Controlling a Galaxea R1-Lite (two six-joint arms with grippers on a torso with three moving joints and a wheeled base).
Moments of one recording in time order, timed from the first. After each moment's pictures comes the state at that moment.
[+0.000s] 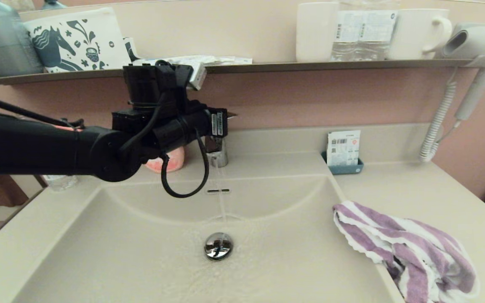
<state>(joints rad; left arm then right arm) -0.47 1.88 -1.32 -0.47 0.05 0.09 0.00 0.00 -0.02 0.04 -0.03 0.05</state>
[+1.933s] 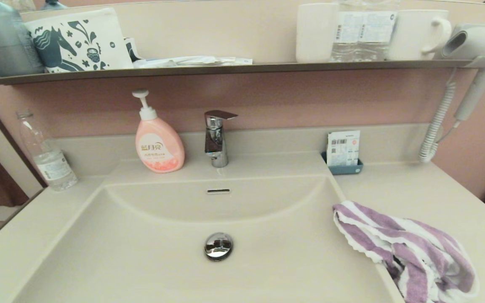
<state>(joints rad) -0.08 0.49 -0.52 -0.19 0.29 0.05 0.00 0.00 -0.02 0.04 -0.03 0.05</state>
